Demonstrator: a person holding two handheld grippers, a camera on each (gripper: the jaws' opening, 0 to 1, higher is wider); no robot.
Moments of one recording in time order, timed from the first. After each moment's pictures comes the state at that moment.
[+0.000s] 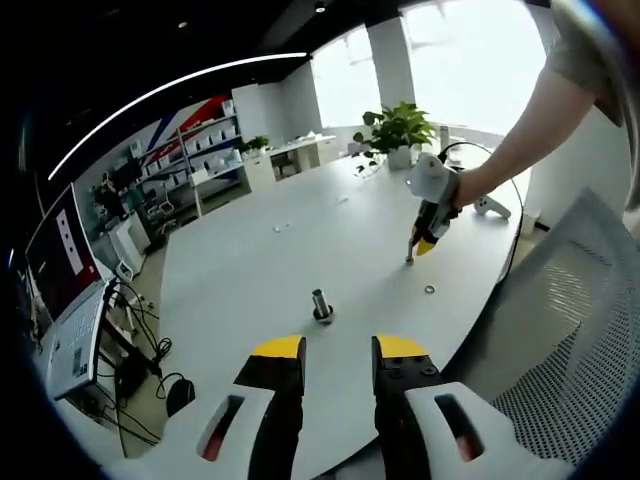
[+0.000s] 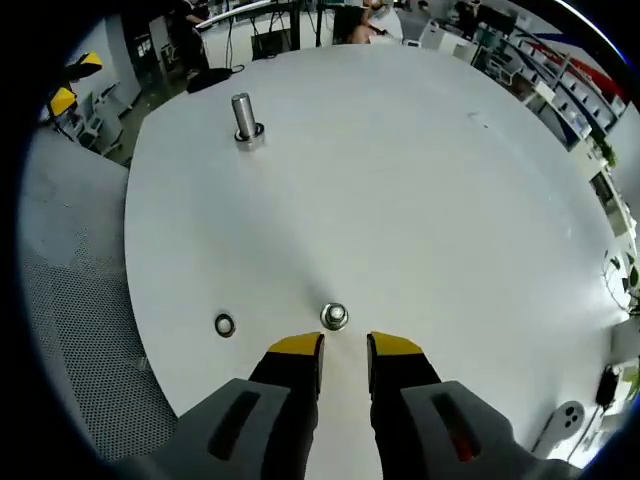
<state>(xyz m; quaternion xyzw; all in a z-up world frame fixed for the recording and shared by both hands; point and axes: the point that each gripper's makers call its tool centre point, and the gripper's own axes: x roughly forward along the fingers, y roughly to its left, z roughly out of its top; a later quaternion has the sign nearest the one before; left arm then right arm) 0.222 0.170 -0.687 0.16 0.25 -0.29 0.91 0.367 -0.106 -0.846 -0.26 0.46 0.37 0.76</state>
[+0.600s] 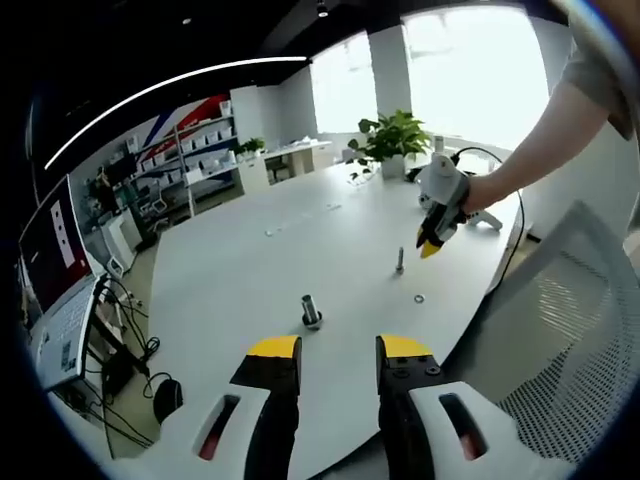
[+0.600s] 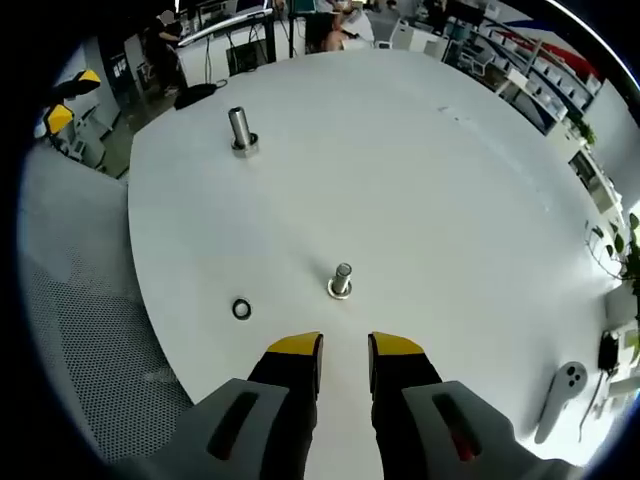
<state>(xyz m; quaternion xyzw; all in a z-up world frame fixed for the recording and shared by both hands) 0.220 0.165 -0.681 0.13 0.24 -0.30 0.91 0.338 -0.116 -0.825 -0.27 0.47 0.34 0.77</state>
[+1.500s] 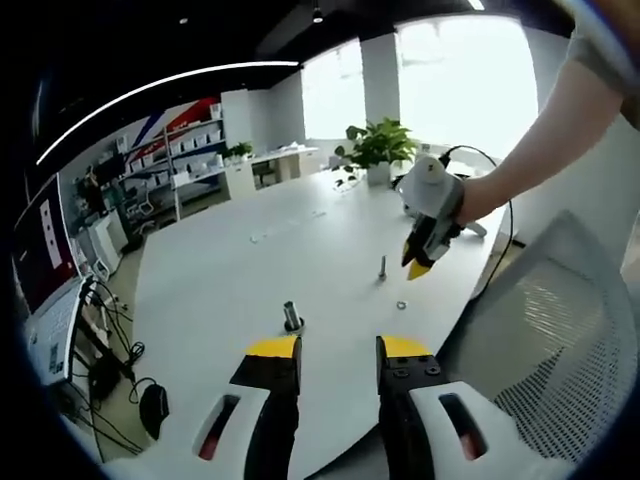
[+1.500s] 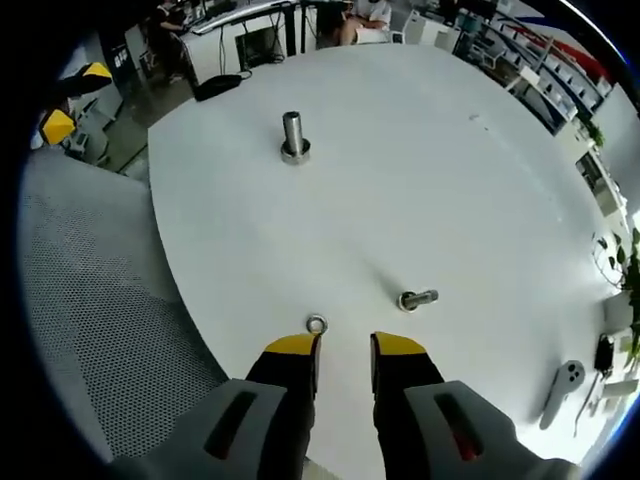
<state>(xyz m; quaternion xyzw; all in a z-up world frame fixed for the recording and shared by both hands) 0.213 0.149 -0.682 0.12 0.23 -0.34 0.90 0.295 -0.065 -0.814 -0.28 0.49 0.34 0.75</state>
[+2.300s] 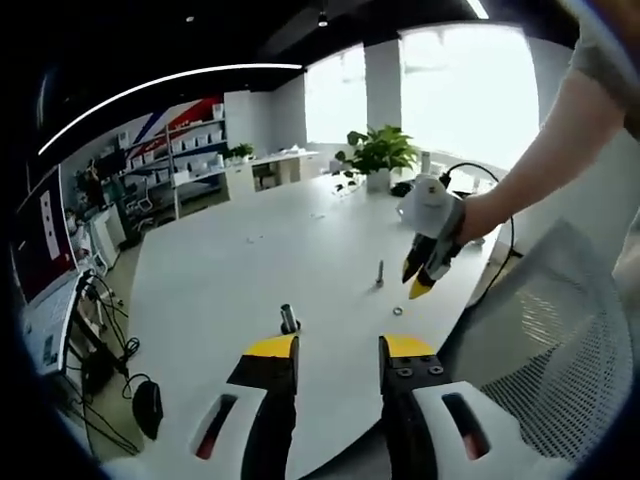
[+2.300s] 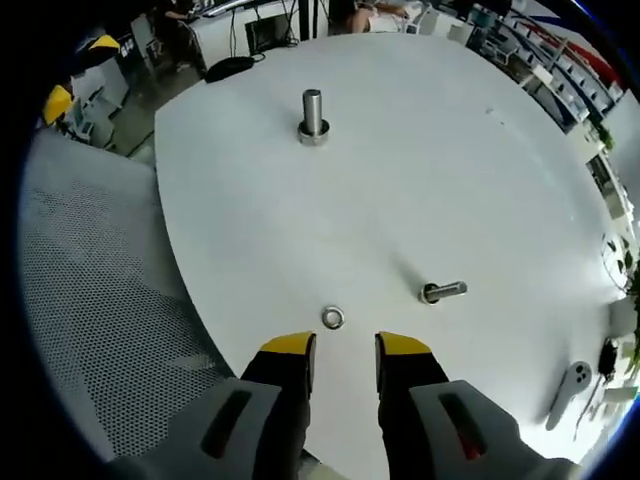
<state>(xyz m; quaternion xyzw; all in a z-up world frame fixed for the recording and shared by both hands) 0.213 0.150 -0.682 0.10 0.24 -0.34 0.90 0.288 -0.062 -0.833 -0.27 0.50 0.35 0.74</state>
